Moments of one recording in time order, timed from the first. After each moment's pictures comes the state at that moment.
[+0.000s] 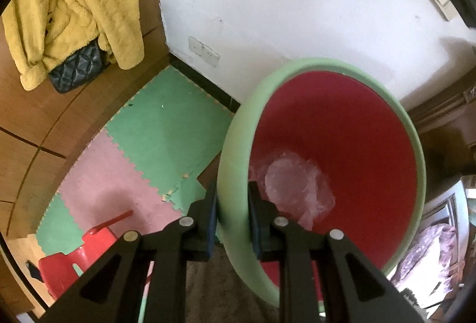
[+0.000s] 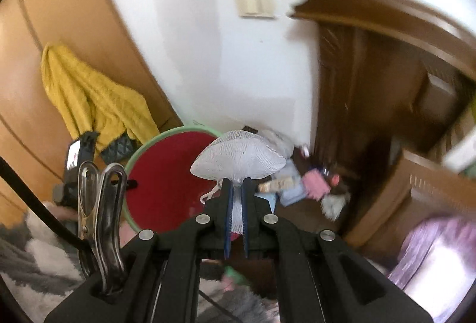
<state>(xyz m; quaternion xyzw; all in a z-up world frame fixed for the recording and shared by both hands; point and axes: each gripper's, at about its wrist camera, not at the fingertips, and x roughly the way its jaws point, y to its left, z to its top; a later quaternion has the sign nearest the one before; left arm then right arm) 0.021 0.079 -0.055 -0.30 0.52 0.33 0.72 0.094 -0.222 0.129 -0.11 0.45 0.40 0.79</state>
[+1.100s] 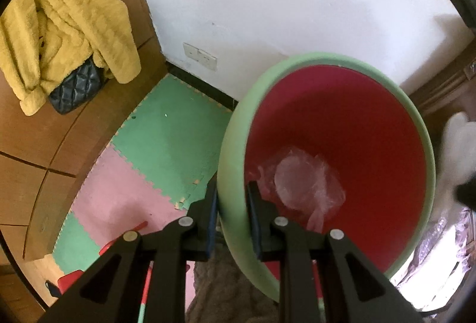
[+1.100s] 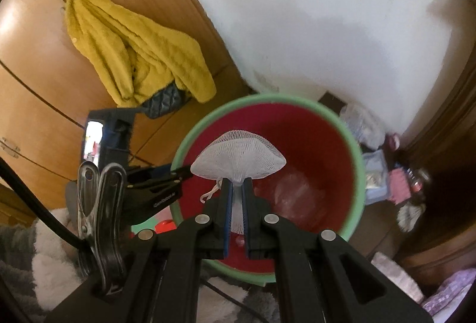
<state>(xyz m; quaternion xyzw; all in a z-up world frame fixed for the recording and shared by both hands) 0.028 0.072 -0.053 -0.26 0.54 0.32 0.73 0.070 -0.073 0.057 -0.14 0.56 0.49 0.65</state>
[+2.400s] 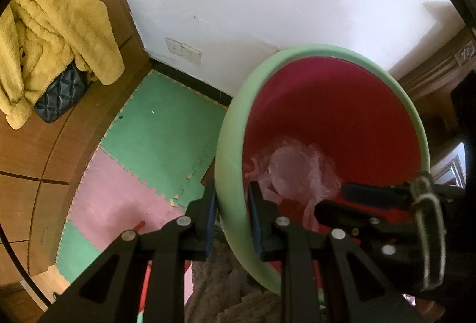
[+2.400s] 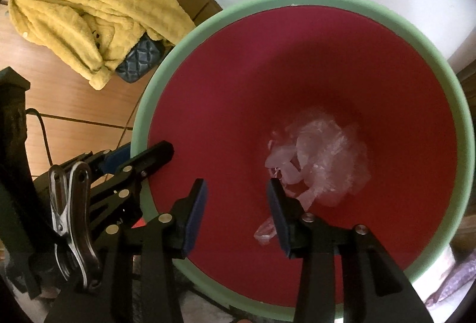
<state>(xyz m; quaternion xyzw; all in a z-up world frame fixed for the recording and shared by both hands) 0.031 0.081 -0.054 -0.25 0.57 0.27 0.74 0.059 -0.017 -0.040 -0.16 0.68 0.42 0.57</state>
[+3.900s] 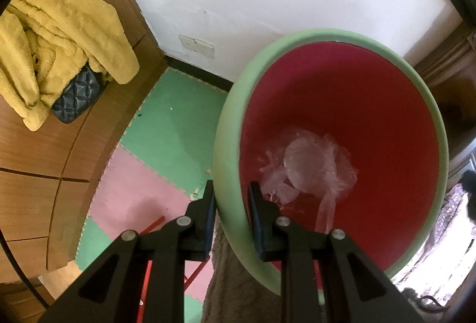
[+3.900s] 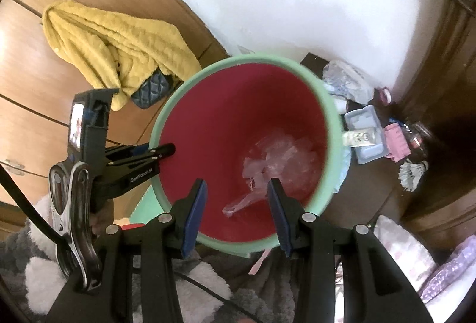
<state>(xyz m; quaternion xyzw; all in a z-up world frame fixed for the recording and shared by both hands) 0.040 0.067 -0.059 -0.21 0.59 0.30 0.72 0.094 -0.118 0.043 -0.11 0.62 0.45 0.63</state>
